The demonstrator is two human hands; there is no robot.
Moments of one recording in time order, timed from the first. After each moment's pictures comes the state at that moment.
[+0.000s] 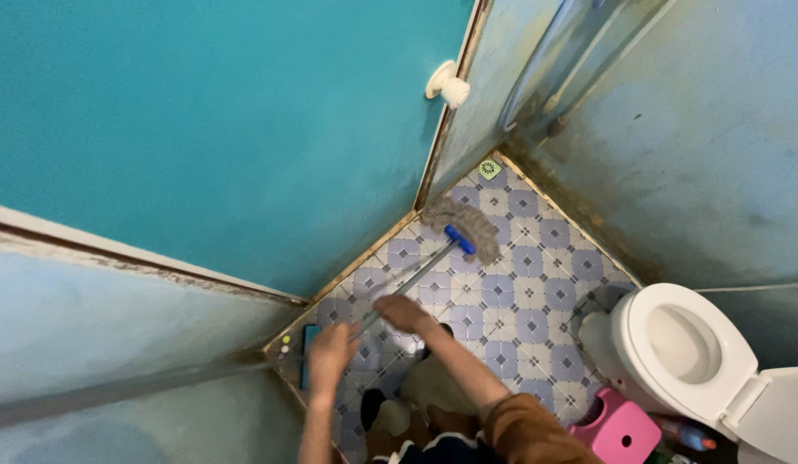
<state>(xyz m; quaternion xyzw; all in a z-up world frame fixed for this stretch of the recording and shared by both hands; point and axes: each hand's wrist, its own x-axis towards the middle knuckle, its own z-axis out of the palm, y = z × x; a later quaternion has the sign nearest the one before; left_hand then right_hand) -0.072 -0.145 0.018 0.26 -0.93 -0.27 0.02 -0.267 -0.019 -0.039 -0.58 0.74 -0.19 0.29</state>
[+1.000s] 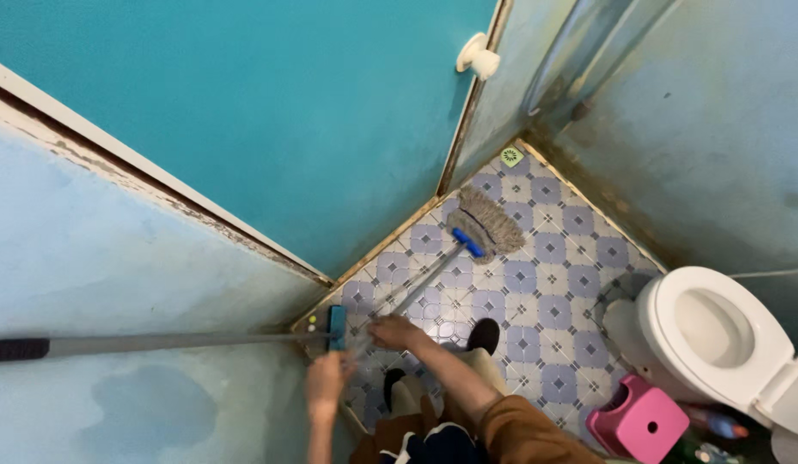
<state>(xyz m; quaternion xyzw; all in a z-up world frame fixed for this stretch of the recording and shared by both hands) 0.067 -0.137 0.012 0.37 -0.90 -0.24 -0.06 -0.139 -0.039 -0.019 -0.62 0.69 -0.10 0.35</state>
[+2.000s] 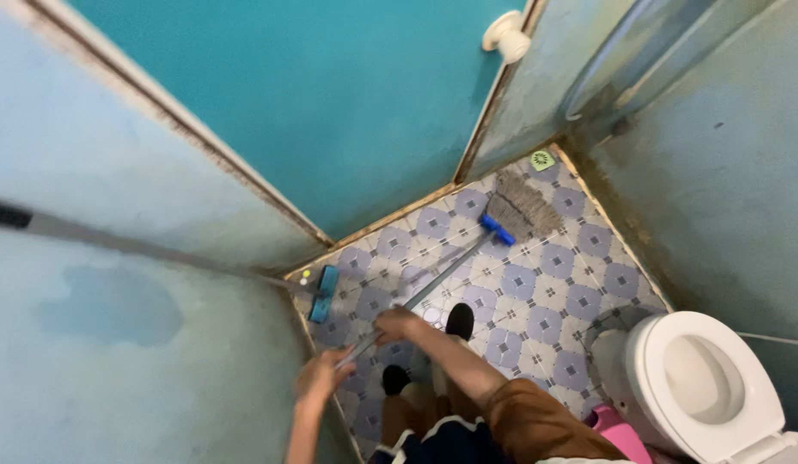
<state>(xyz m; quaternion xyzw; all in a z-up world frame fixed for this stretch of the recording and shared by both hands) 0.085 -0.006 0.043 0.48 -0.81 -0.29 -0.15 -0.158 0.040 -0.030 -0.72 0.58 0.00 0.39</state>
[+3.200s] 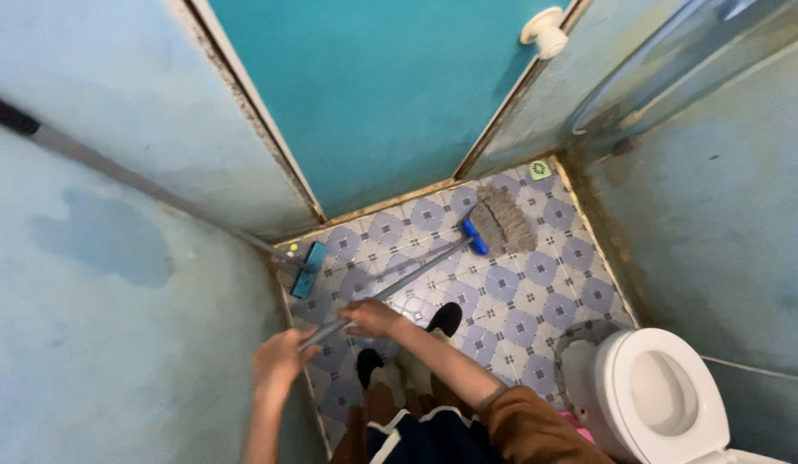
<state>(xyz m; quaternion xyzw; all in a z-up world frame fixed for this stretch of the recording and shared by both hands) 0.125 -0.011 0.085 0.52 -0.82 -0.20 -0.16 -0.108 0.056 -0.049 -0.76 0.53 -0.17 0.34</state>
